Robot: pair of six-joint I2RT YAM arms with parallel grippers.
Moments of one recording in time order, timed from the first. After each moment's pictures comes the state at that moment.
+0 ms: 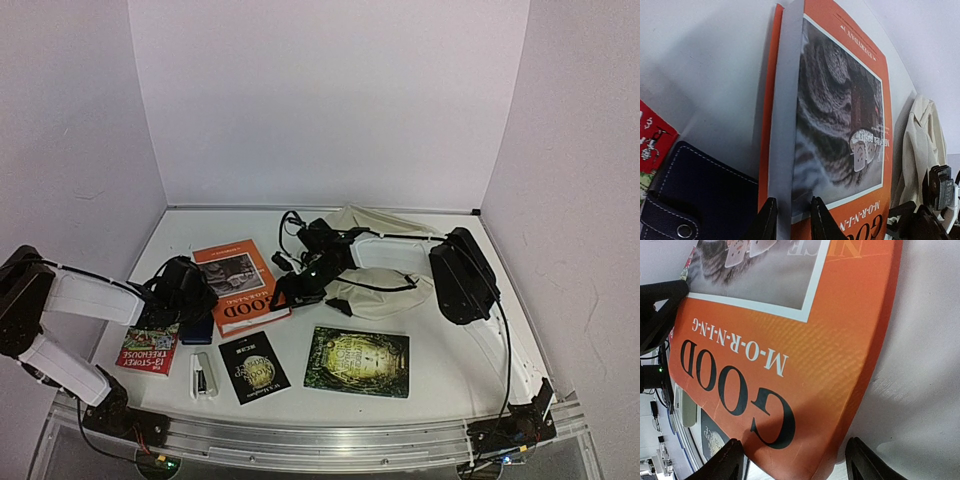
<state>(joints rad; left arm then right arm) -0.59 1.41 0.51 0.13 -0.30 -1.21 0.81 2.51 2.06 -0.59 -0.60 0.25</state>
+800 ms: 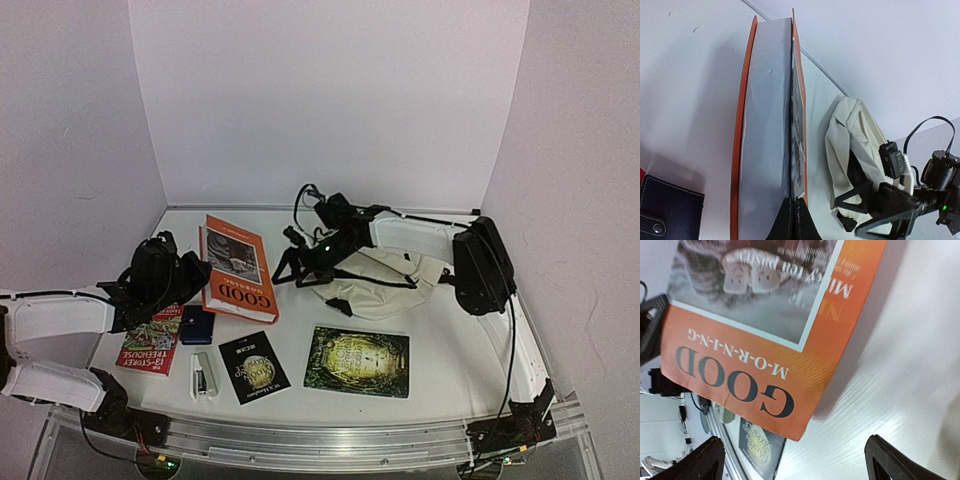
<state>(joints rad) -0.59 1.15 0.50 0.21 -0.24 -1.03 0.75 2.42 2.06 -0.62 -0.70 0.30</state>
